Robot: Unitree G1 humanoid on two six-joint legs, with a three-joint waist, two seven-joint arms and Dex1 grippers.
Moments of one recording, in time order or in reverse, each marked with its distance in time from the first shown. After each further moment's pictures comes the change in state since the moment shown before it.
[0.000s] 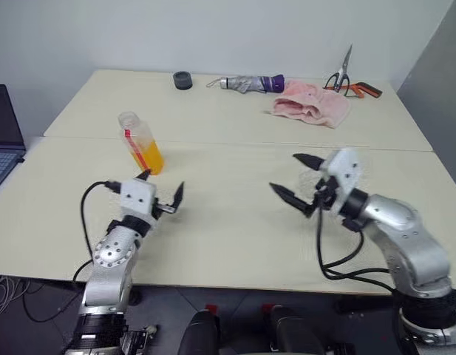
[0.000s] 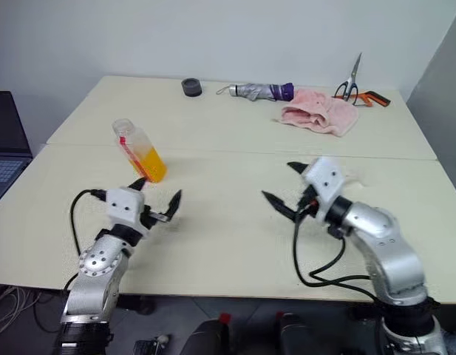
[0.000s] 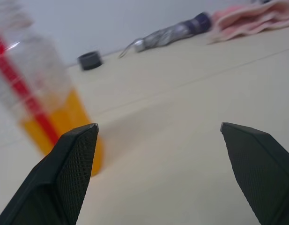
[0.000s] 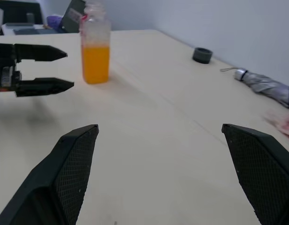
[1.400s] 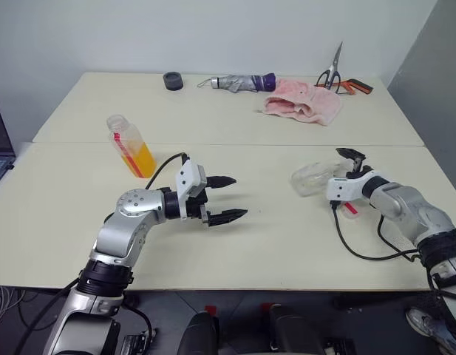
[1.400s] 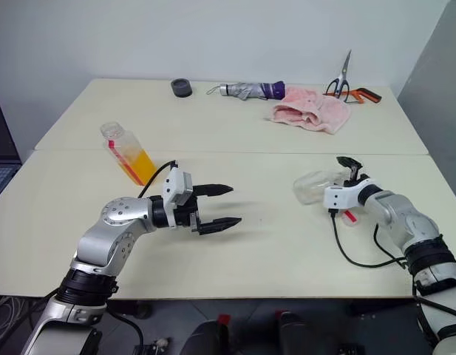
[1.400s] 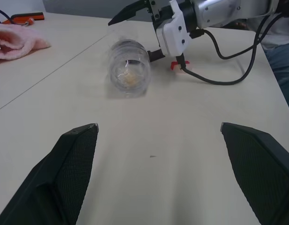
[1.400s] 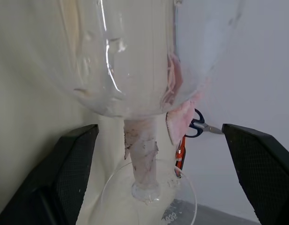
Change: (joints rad) left arm -0.331 0.141 -0.182 0.097 -0.236 0.264 -0.678; right arm -0.400 -0.255 0.430 1.206 -1.107 -0.980 -0.550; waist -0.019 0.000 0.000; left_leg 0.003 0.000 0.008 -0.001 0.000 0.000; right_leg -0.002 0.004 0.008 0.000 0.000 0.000
